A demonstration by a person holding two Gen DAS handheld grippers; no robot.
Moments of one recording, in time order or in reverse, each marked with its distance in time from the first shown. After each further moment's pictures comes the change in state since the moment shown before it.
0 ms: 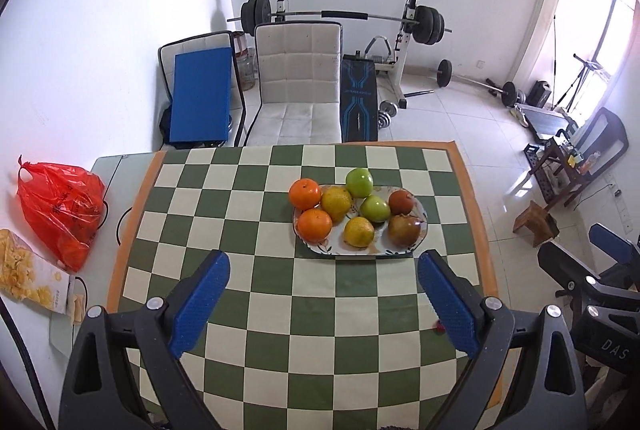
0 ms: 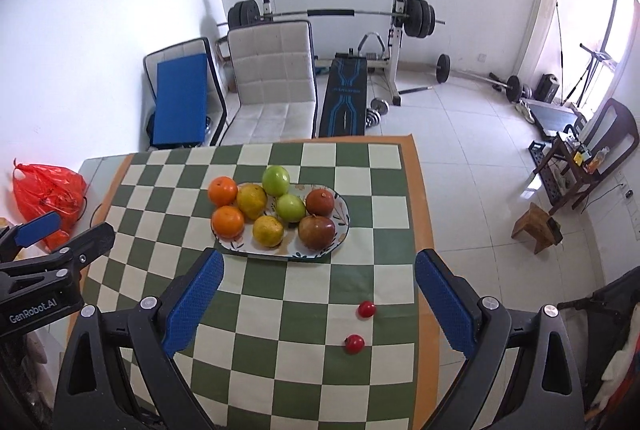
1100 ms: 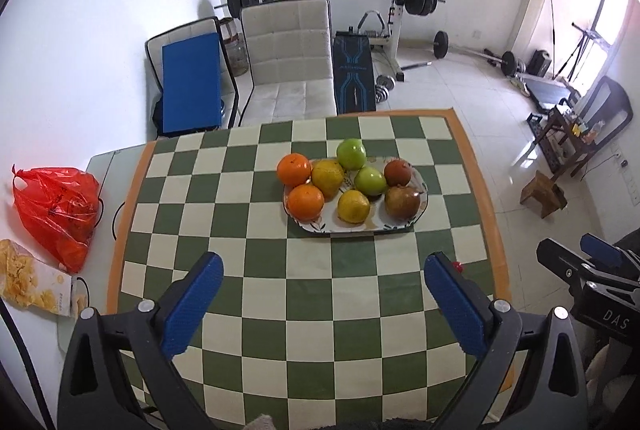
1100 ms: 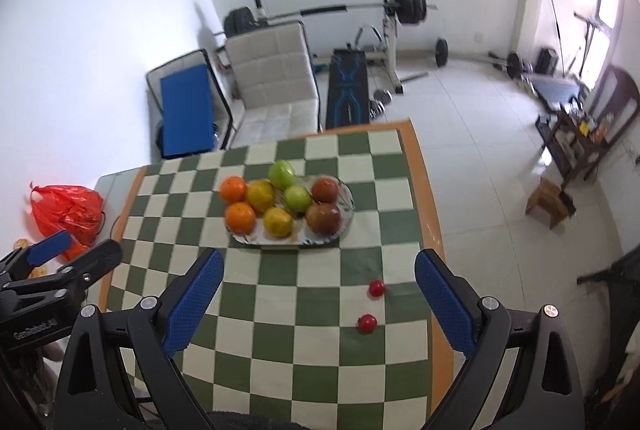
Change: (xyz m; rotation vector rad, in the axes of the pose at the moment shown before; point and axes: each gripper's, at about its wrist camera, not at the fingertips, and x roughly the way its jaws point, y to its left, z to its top) left arm 0.046 -0.033 -0.014 0.074 0.106 0.029; right arm -0.008 -0.035 -0.021 0.120 0.041 0.061
